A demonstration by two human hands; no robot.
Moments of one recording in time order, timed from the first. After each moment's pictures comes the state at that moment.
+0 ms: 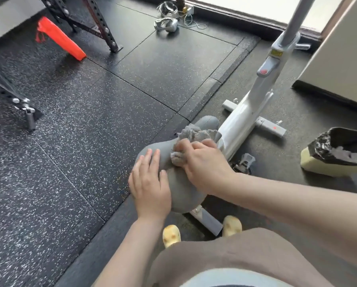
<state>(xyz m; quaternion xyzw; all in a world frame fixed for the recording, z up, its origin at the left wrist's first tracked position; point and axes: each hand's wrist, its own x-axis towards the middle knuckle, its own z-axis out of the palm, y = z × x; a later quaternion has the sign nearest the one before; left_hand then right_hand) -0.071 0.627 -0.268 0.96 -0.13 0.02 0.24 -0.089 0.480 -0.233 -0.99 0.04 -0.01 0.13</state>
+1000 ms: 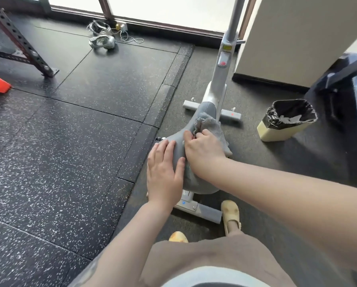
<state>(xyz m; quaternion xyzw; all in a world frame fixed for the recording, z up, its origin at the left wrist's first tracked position) -0.010 0.678 -0.284 0.86 -0.37 -0.09 0.34 -0.056 0.562 -0.233 -0.97 0.20 0.07 -0.07</state>
